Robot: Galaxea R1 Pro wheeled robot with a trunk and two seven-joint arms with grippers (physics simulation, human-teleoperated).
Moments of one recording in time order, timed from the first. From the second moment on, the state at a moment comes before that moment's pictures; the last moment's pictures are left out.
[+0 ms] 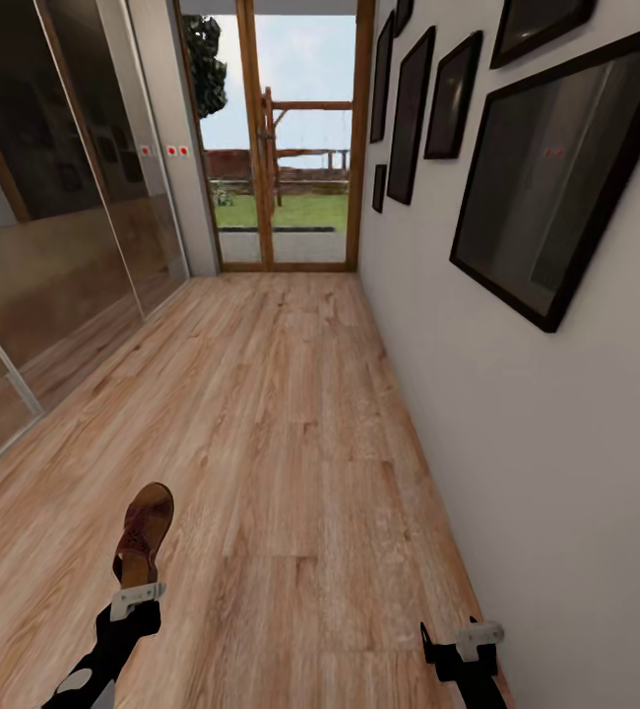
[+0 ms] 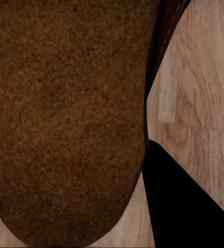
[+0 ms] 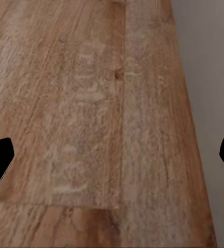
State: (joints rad) left arm -0.44 0.15 0.21 -0.32 0.05 -0.38 -0.13; right arm -0.40 -0.05 0.32 -0.19 -0.17 -0.61 -0.11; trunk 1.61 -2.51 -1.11
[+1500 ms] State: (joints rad) left arm -0.45 0.15 0.21 -0.32 0.06 -0.38 -0.13; right arm -0.40 -0.05 0.32 -0.19 -0.17 -0.61 -0.11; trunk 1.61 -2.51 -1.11
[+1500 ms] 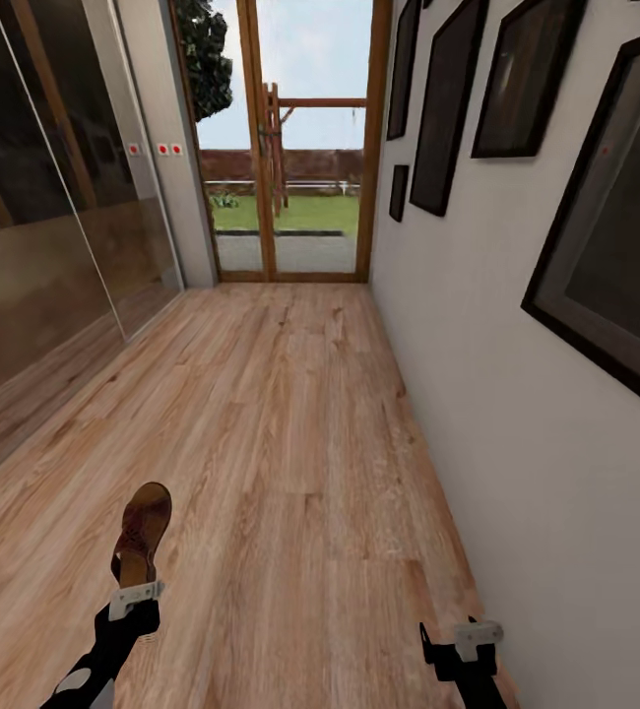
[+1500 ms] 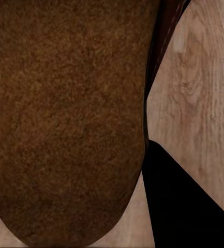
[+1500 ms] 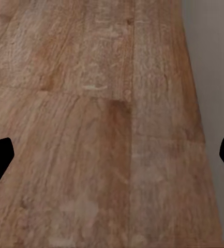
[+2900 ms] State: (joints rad) left arm -0.44 0.15 0.22 -0.31 0.06 -0.38 -0.13; right arm -0.40 -0.05 0.32 -0.19 -0.17 -0.61 -0.11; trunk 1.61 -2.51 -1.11
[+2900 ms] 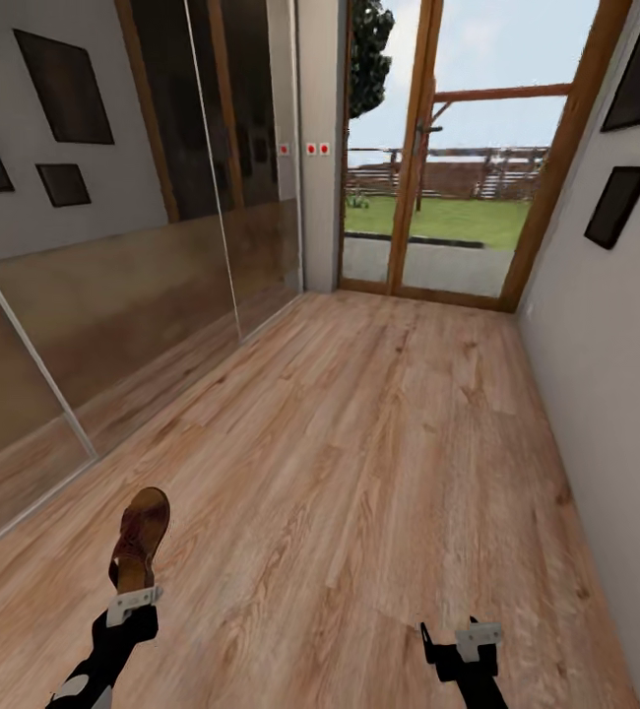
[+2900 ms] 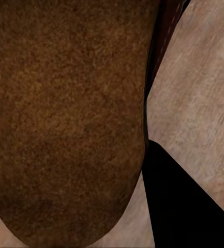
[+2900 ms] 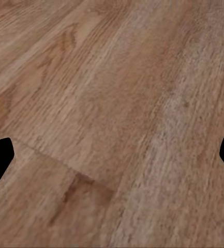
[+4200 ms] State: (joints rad) left arm -0.28 0.15 0.25 -0.31 0.12 -0.48 -0.13; right arm -0.40 -0.06 0.32 -0.14 -0.23 -0.61 -0.17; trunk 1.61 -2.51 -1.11
